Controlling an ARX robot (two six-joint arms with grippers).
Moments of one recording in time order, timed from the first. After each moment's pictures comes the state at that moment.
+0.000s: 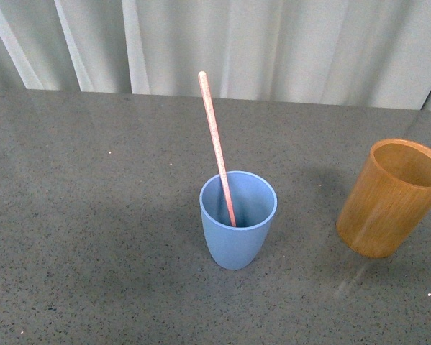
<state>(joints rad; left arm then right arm) 0.00 0.00 0.02 0.00 0.00 0.00 0.00 0.00 0.02 0.00 0.00 0.00</state>
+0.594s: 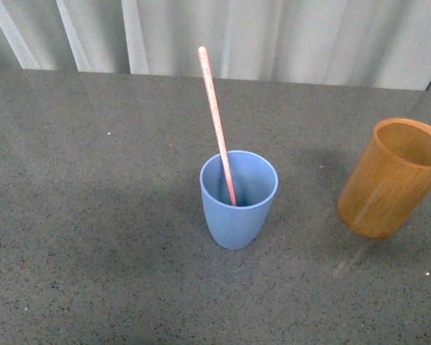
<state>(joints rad) 0.00 0.00 0.02 0.00 0.00 0.00 0.00 0.00 0.02 0.00 0.00 0.00</state>
